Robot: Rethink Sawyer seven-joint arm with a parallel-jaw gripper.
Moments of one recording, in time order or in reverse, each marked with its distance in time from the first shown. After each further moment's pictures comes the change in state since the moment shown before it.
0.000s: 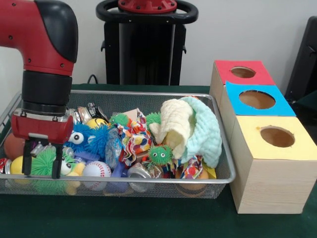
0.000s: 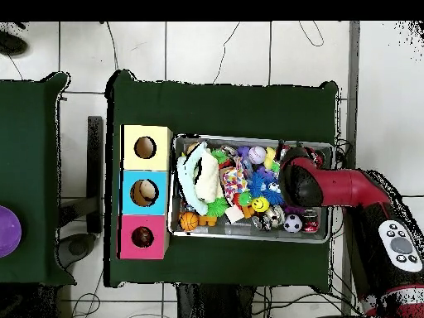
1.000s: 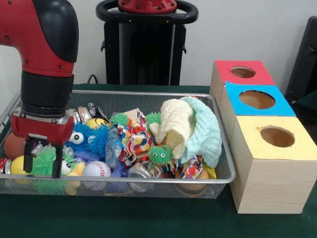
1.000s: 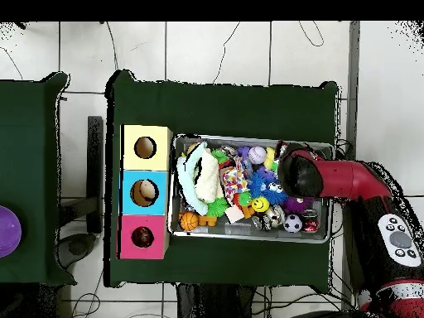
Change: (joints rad) arm 0.036 0.002 -0.019 -0.051 0.083 0.155 0.000
